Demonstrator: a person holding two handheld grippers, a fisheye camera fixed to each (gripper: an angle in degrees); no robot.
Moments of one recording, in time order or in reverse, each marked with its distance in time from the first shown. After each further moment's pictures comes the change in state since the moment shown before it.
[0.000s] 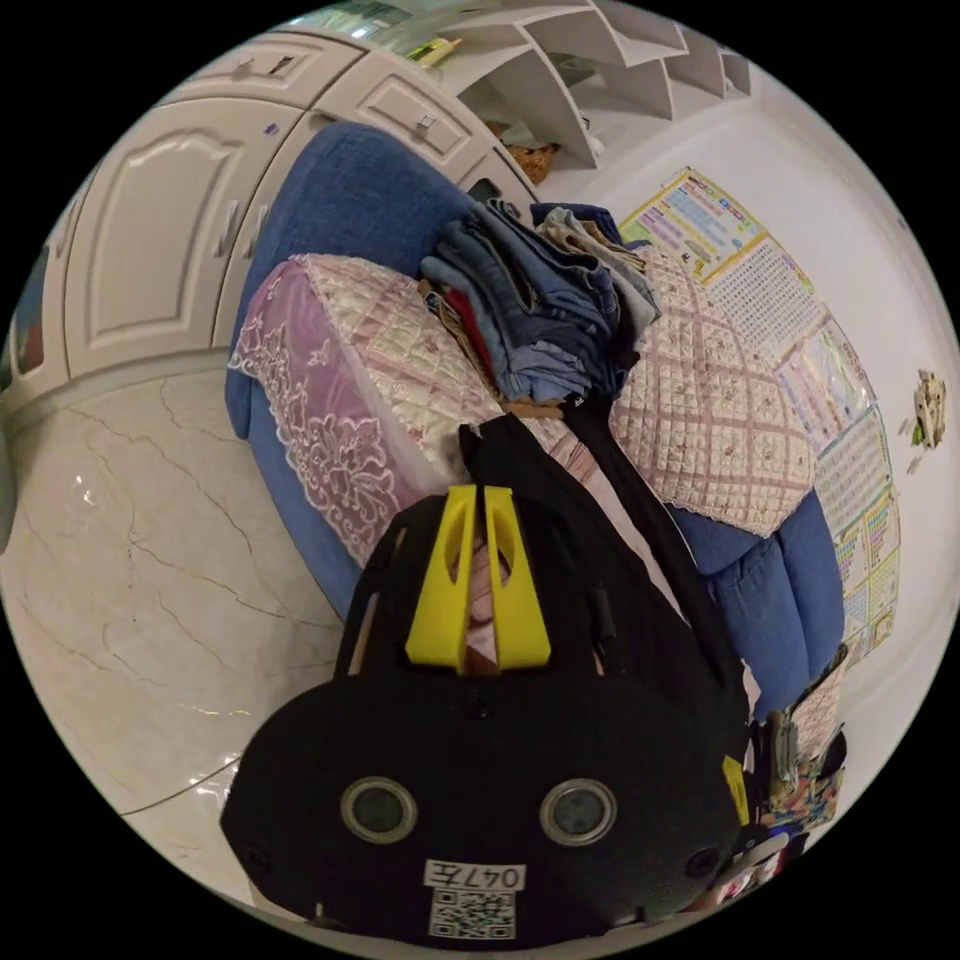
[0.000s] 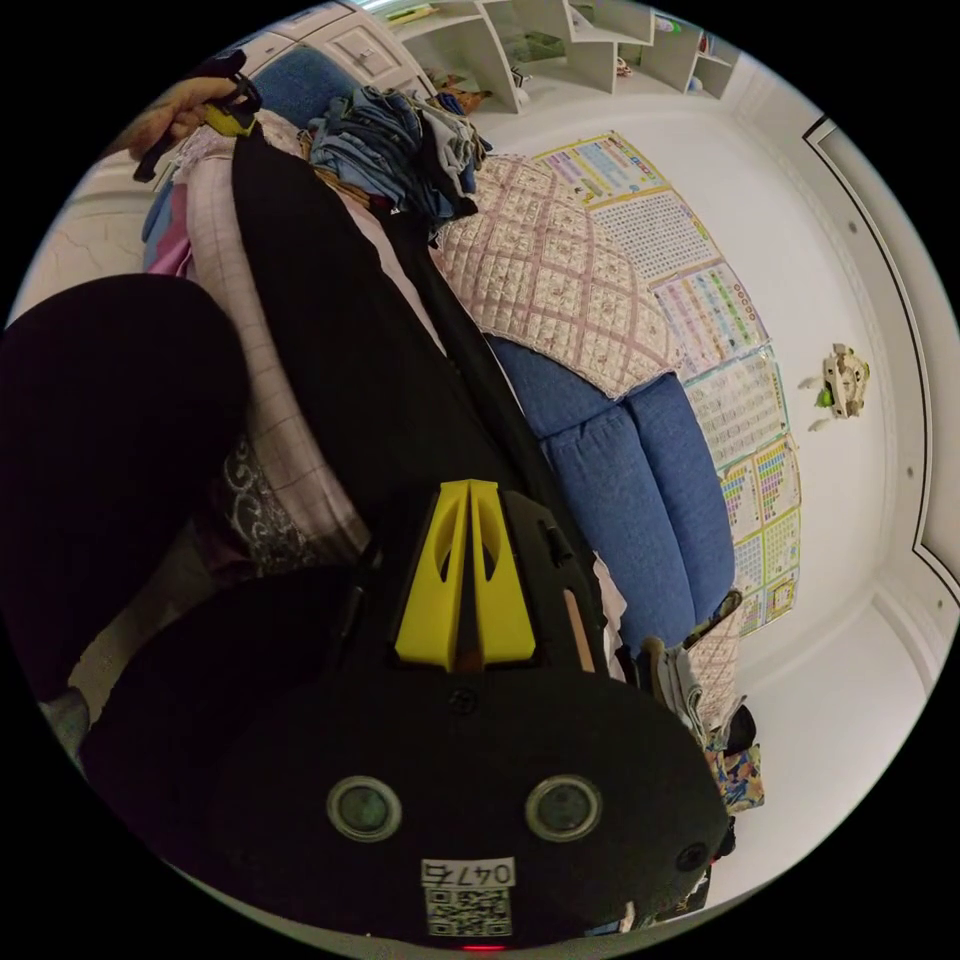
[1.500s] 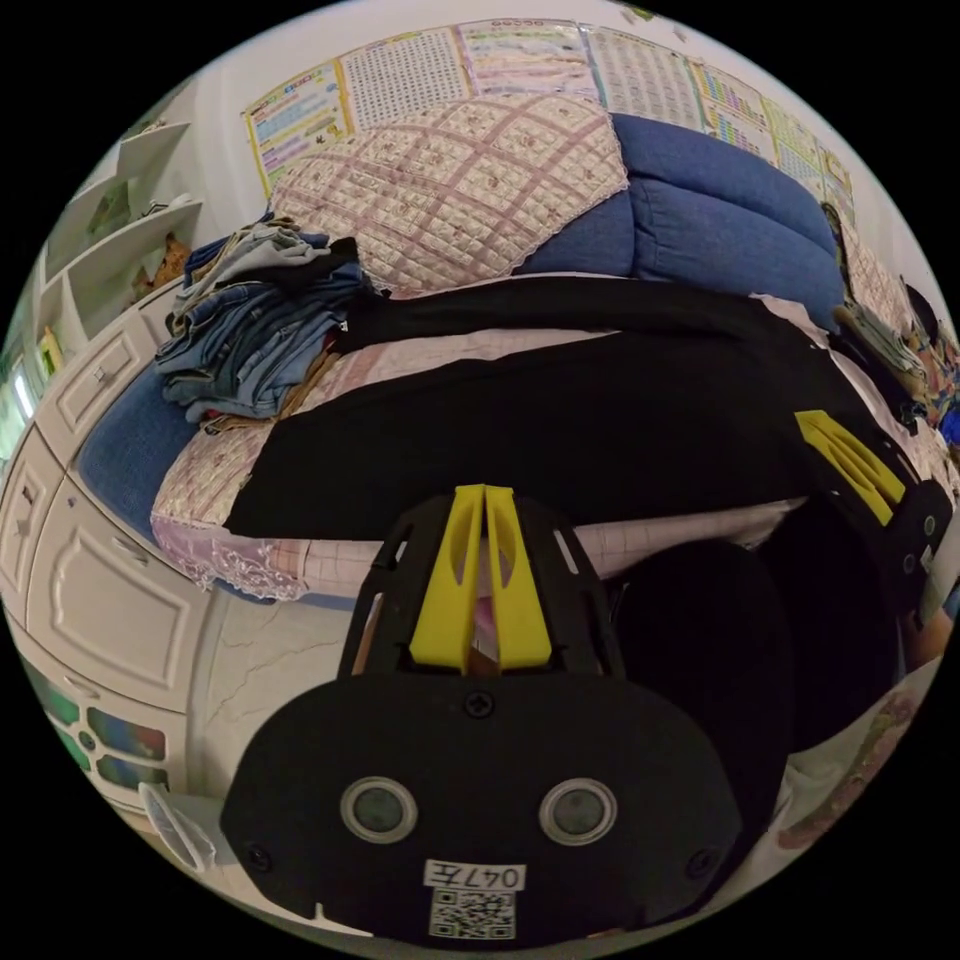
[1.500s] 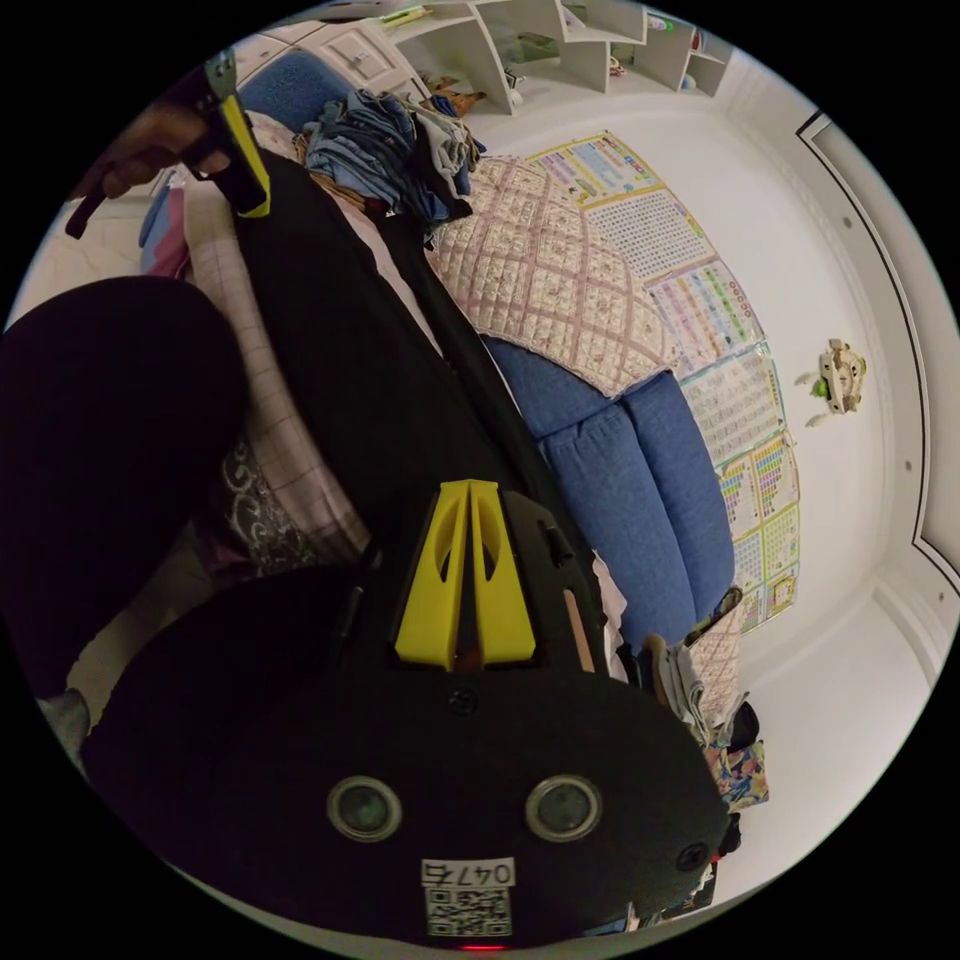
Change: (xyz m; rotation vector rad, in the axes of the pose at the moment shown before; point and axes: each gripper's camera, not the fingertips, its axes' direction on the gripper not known) left arm 0.098 0.250 0.218 -0.248 -0.114 0.937; right arm 0.110 0.005 -0.010 0.006 0.012 0.010
